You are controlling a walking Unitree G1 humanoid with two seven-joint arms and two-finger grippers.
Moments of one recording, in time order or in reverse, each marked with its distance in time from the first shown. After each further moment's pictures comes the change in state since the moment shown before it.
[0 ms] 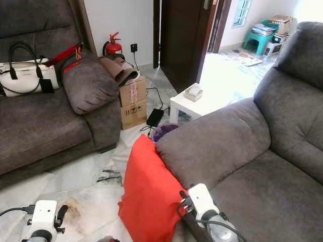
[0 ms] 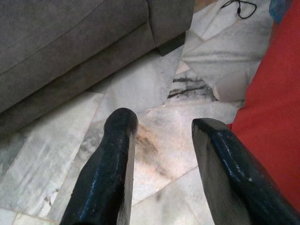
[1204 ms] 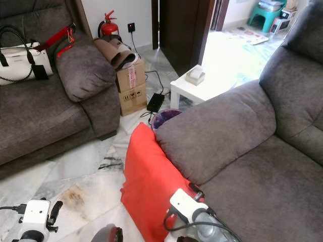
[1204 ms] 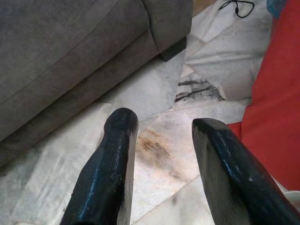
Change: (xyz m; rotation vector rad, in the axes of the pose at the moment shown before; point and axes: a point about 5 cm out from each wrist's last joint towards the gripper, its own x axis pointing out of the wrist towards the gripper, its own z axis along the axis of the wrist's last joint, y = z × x) left arm -0.013 0.016 0.021 0.052 -0.136 -0.007; right arm 0.019 0.014 0.003 -0.272 0.179 -0.064
